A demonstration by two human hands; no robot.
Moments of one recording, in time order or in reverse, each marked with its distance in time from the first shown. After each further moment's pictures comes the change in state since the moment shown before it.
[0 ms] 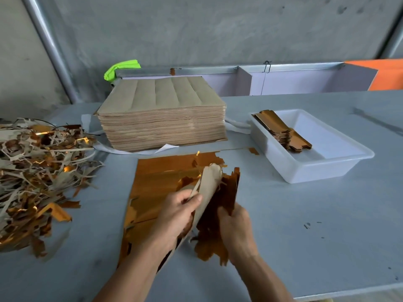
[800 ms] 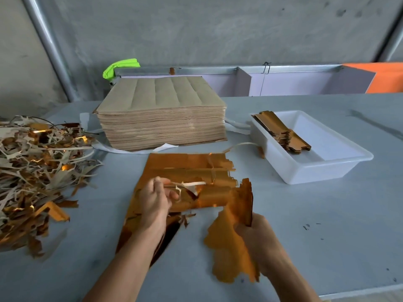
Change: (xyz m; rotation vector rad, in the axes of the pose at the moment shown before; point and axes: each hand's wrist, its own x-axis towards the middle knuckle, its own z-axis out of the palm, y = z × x) left_hand 0.039 -0.013 -0.017 -0.177 0.507 0.010; right_hand -0.003 0.008 -0.047 -0.238 -0.126 0.060
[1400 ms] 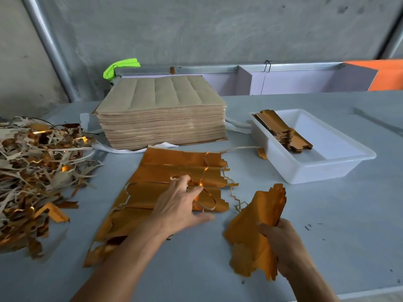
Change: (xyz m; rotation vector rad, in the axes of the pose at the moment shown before) left_hand 0.008 -0.013 0.006 1.357 -0.574 0.693; right_hand 0.006 0.016 -0.028 0.245 0.120 0.221
